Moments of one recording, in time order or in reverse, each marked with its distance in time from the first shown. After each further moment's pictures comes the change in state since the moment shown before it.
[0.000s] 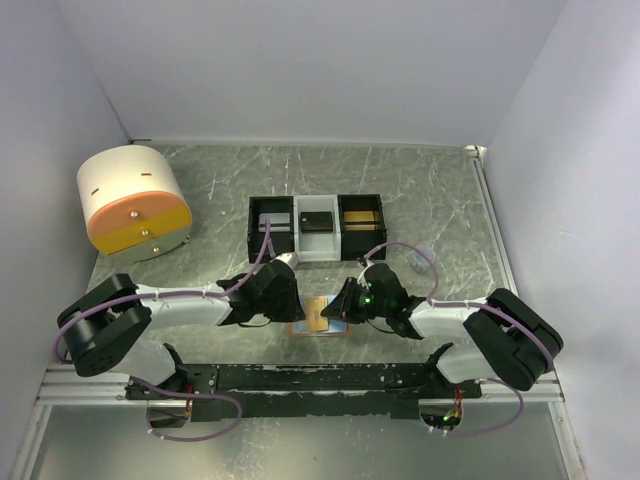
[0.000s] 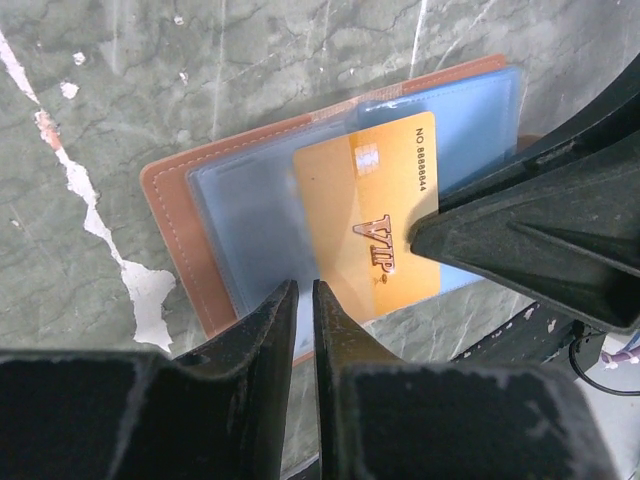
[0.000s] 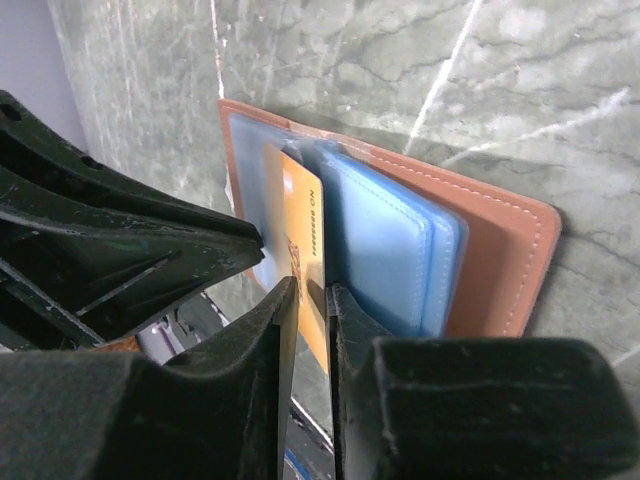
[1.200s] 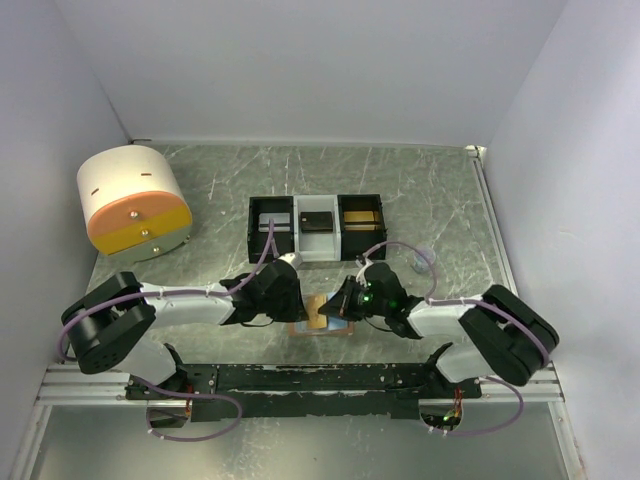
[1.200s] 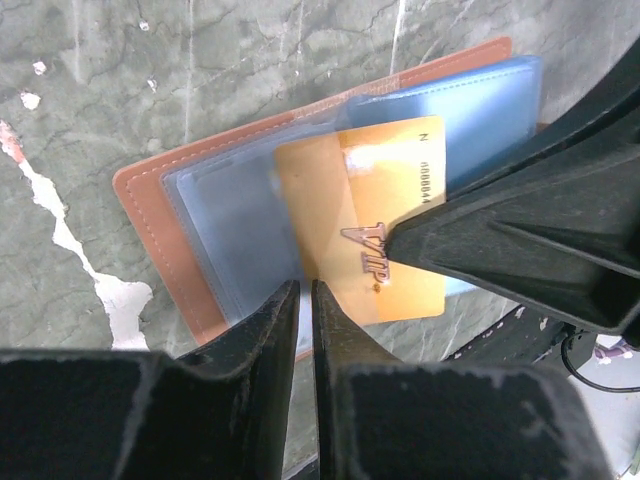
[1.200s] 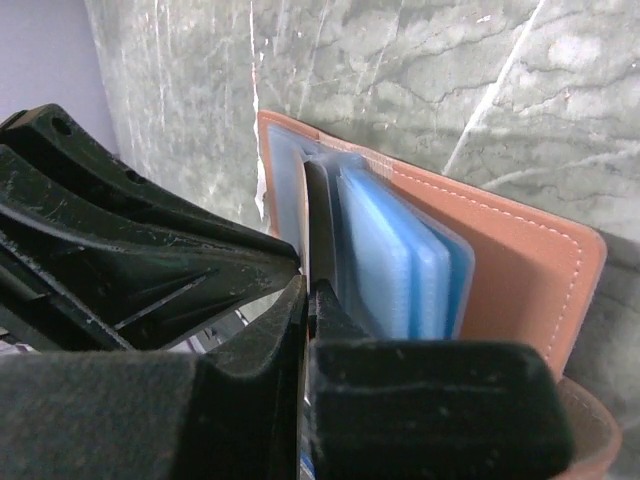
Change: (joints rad) left arm -0.010 0.029 0.018 0.017 0.014 0.002; right arm 0.001 0.061 -0.004 0.131 -0.019 0.055
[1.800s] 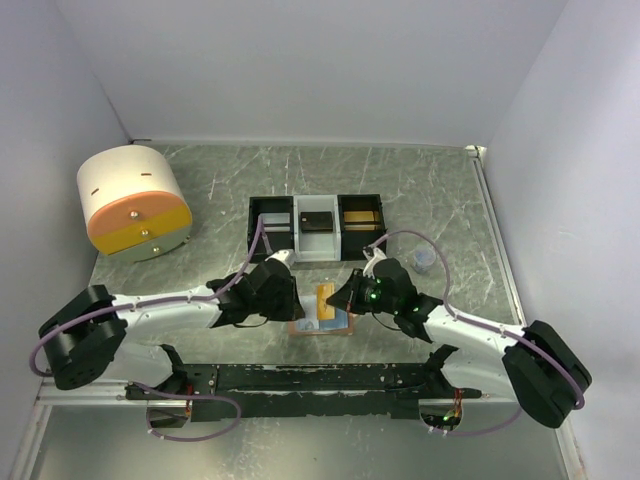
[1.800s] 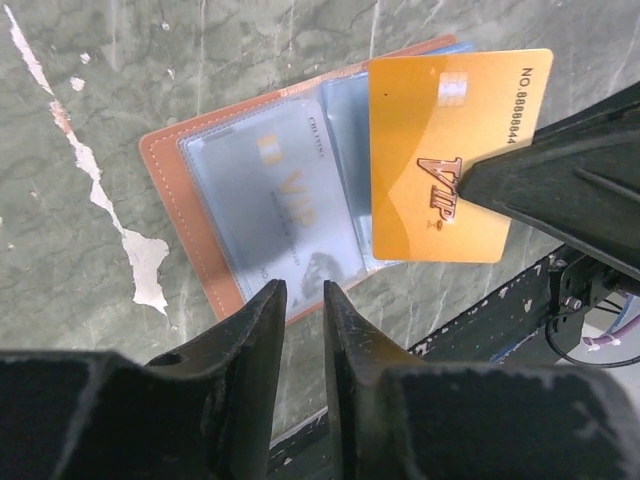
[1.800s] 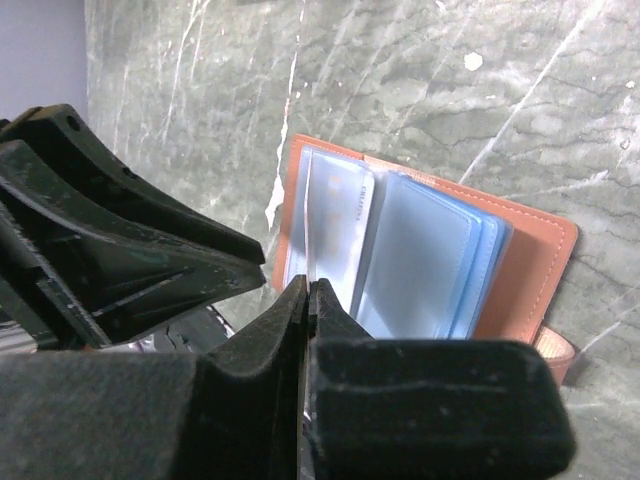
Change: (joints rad) left arm -0.006 -0.116 0.000 -0.097 -0.028 0.008; right arm -0.001 -0.304 0.048 -0.313 0.111 -0.182
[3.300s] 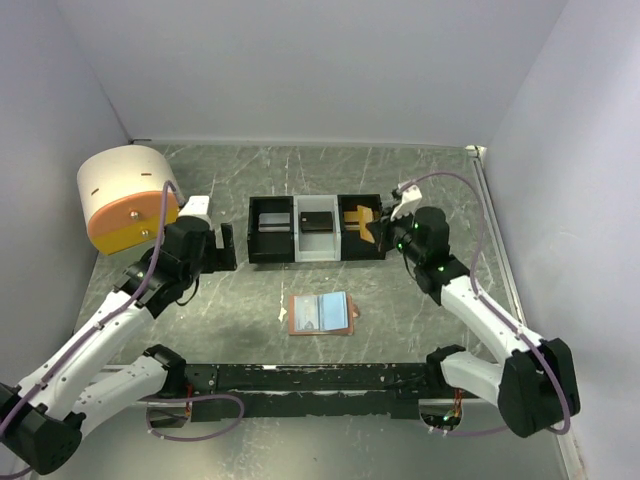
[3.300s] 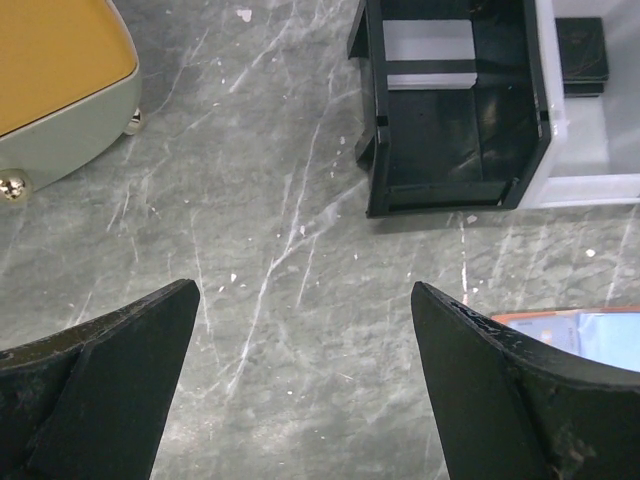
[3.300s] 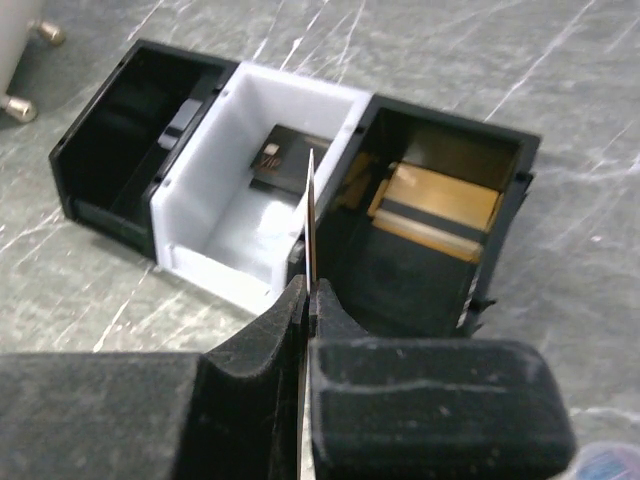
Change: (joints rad) left arm 0.455 -0.492 0.200 -0.492 -0.357 0.465; right arm -0.322 -0.049 0.282 -0.072 0.062 -0.747
